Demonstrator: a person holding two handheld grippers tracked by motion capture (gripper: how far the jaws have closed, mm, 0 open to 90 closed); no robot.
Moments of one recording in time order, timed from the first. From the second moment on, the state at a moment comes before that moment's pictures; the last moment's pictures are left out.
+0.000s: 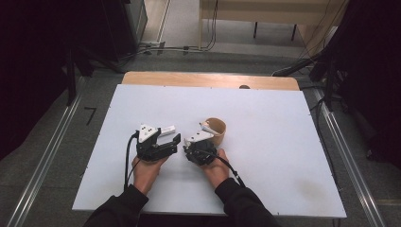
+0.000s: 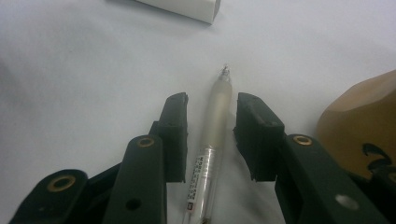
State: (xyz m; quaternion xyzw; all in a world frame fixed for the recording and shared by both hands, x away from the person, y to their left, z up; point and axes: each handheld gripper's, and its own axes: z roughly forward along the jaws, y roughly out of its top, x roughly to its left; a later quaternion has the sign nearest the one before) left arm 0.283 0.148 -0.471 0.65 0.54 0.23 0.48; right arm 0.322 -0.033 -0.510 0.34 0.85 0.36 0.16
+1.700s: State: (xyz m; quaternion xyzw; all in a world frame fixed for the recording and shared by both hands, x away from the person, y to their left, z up) left arm 0.267 0.145 -0.467 0.65 0.53 0.17 0.51; right arm 0.279 -0.086 -0.465 0.31 0.83 0.45 0.11
